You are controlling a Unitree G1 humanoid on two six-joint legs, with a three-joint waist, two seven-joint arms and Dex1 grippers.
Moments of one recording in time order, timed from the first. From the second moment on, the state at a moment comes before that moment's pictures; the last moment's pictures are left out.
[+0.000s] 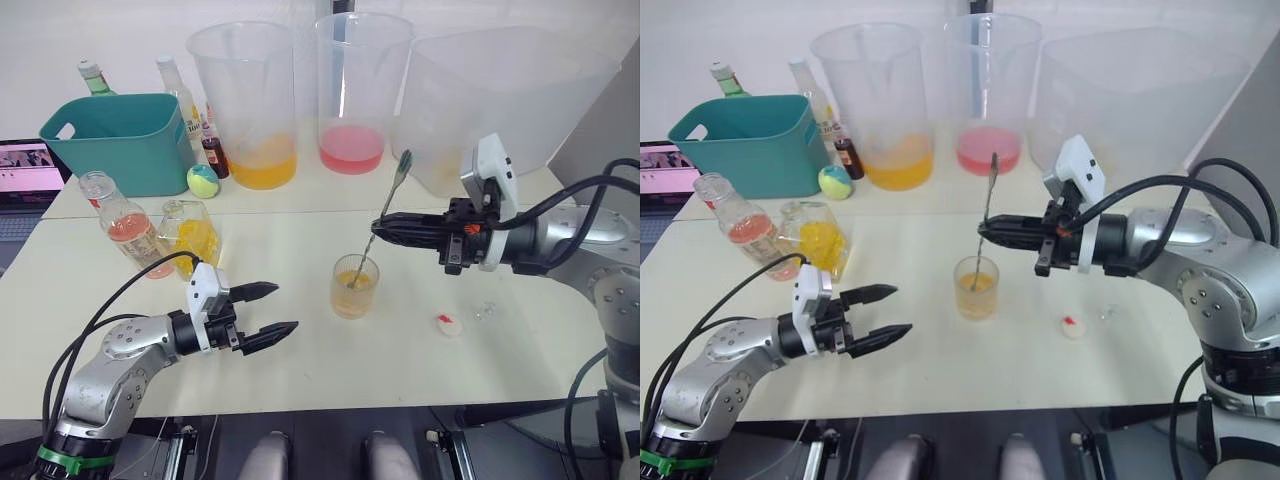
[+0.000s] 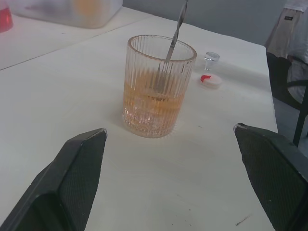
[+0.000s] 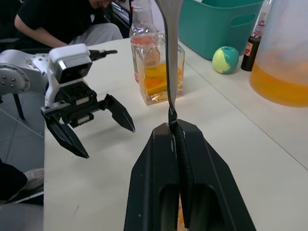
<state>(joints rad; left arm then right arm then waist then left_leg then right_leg) -0.08 0.64 0.07 -0.35 -0.63 0.44 -0.95 -0.70 -0.83 -0.07 -0.44 0.96 0.95 0.76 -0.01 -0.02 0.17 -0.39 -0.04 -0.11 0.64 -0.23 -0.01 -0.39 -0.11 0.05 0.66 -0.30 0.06</state>
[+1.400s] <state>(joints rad) -0.07 0.64 0.07 -0.36 -0.63 0.44 -0.94 -0.77 -0.72 0.03 -0.28 0.73 0.88 0.84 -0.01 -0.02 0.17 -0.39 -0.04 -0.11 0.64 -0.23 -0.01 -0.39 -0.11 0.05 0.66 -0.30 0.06</state>
